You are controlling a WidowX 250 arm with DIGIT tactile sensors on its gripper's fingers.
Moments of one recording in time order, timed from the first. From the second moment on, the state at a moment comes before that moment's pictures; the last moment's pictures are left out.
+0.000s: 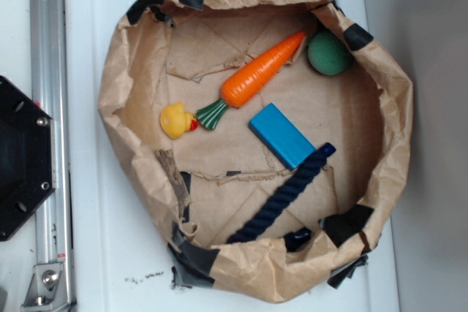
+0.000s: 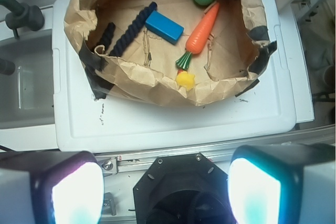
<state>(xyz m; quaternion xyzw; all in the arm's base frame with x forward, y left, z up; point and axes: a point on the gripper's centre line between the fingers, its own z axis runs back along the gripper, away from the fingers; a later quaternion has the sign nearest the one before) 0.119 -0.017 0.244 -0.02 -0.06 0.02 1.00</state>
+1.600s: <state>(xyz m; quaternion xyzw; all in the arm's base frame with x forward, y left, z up) 0.287 -0.006 0.042 0.03 0.00 -0.29 0.96</state>
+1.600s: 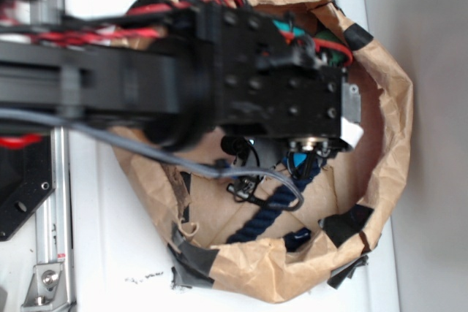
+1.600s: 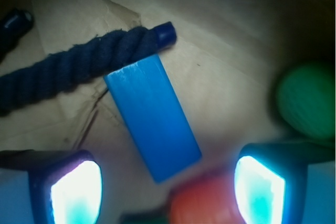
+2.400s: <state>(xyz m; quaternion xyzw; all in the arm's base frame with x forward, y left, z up) 0.287 0.009 0.060 0.01 -0.03 -0.23 0.97</state>
